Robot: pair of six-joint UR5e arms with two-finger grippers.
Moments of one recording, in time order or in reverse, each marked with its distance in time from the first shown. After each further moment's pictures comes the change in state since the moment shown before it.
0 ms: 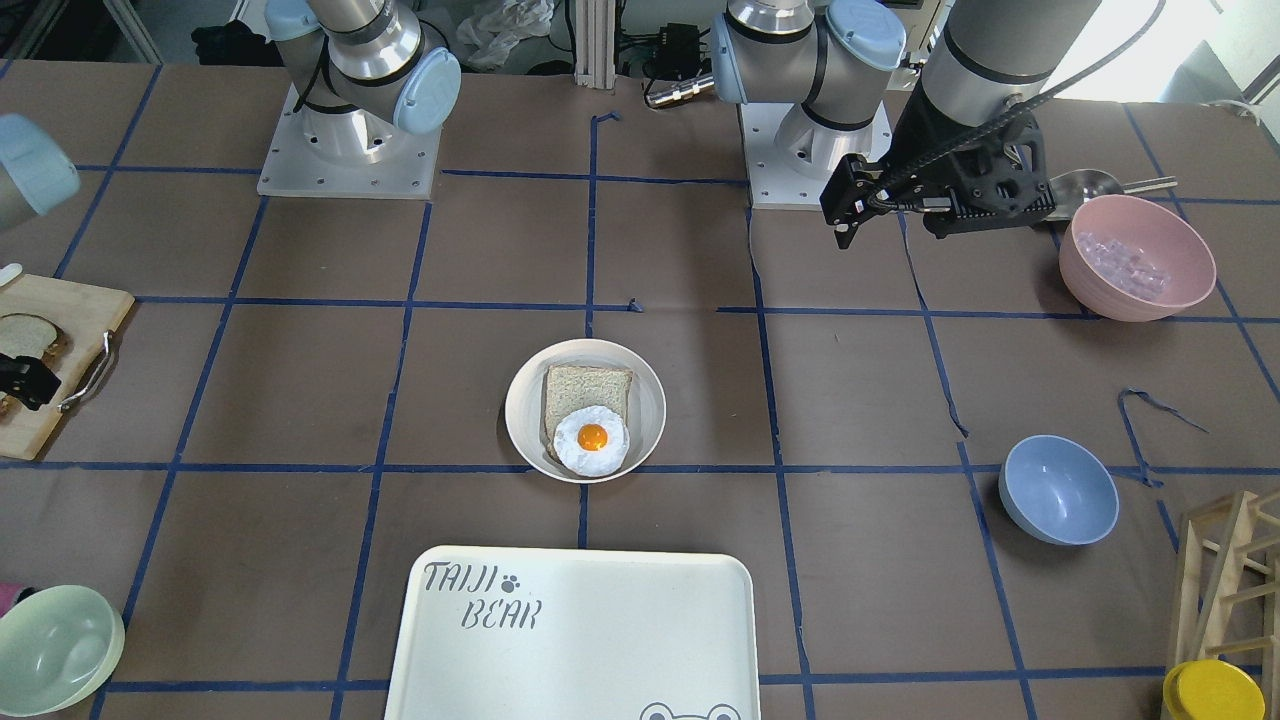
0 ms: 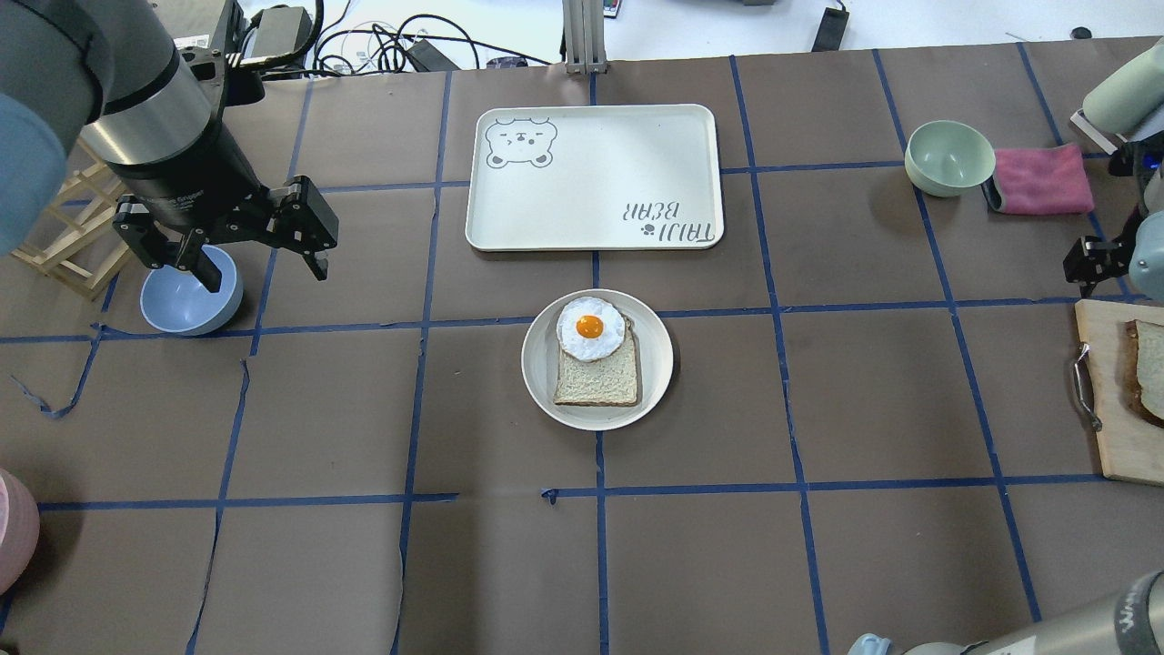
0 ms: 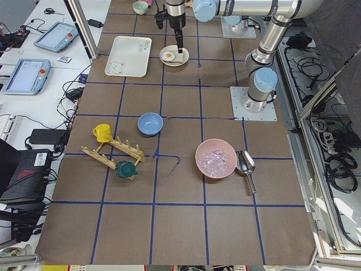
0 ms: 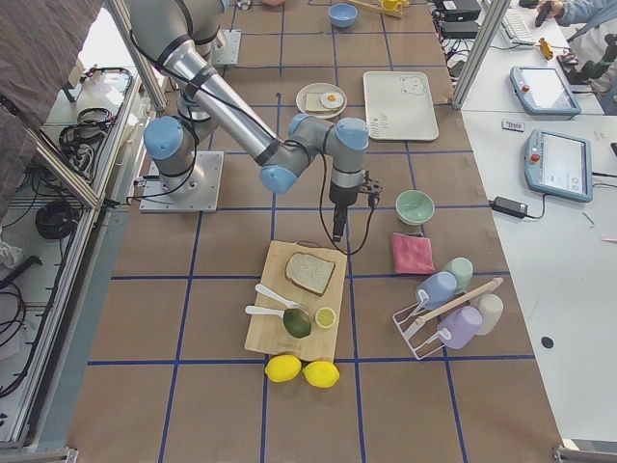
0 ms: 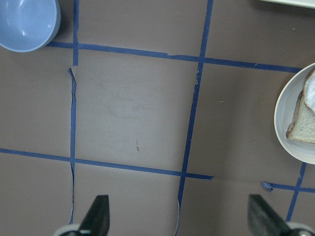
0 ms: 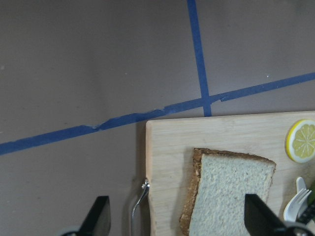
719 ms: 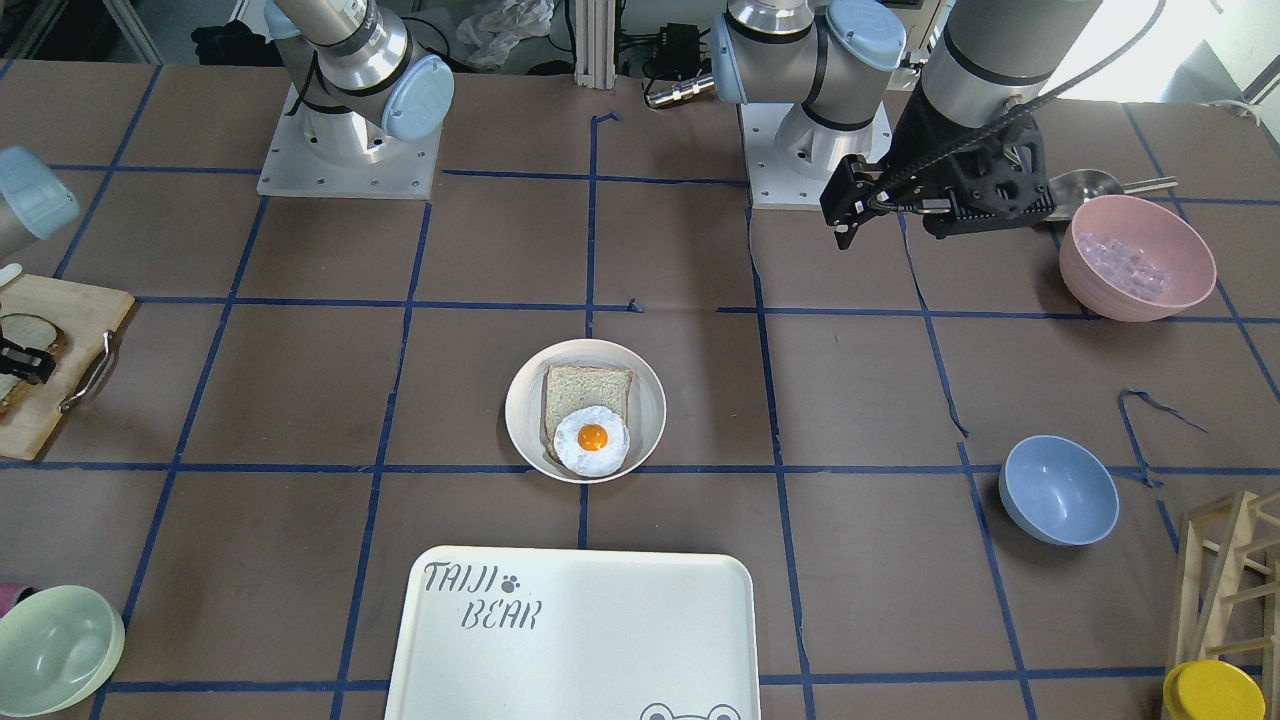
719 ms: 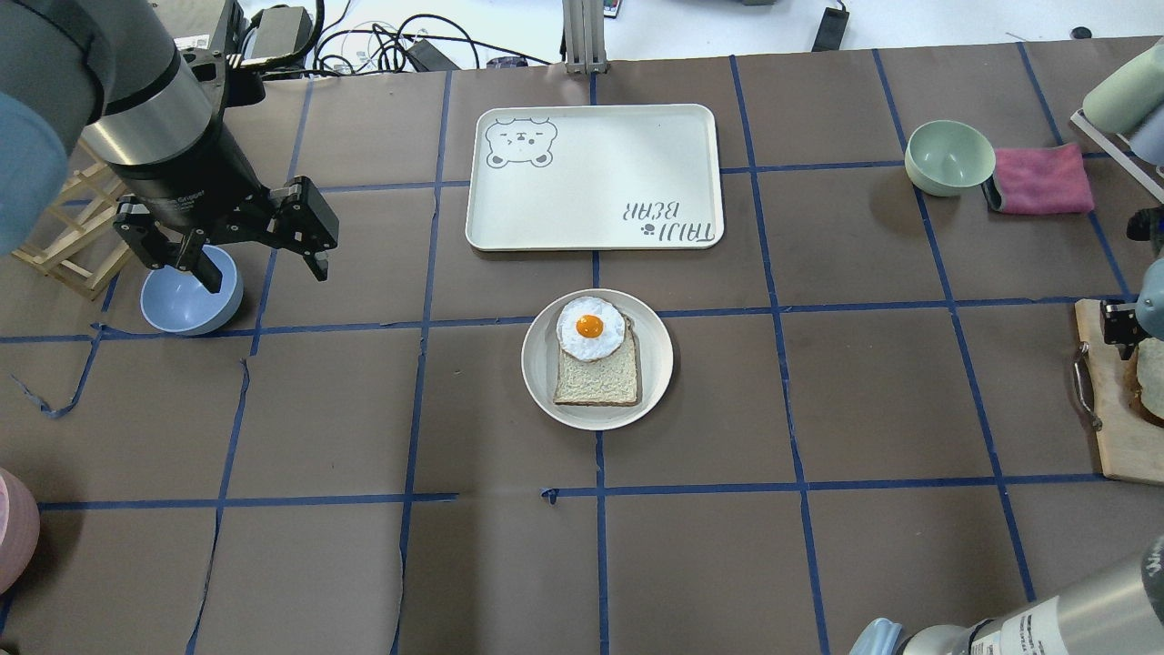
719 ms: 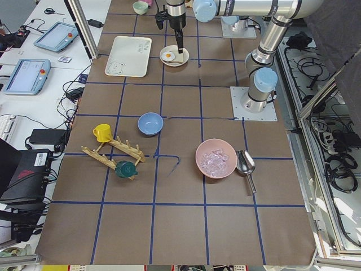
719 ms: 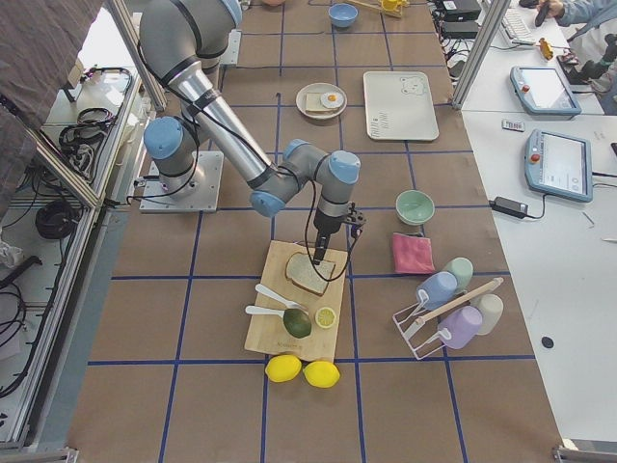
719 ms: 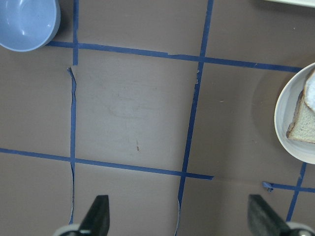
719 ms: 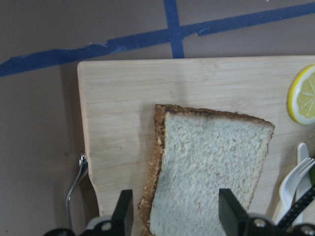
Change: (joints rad) left arm 0.000 -0.001 -0.001 -0.001 0.001 0.000; right arm -0.068 0.060 0.056 -0.030 -0.083 -0.028
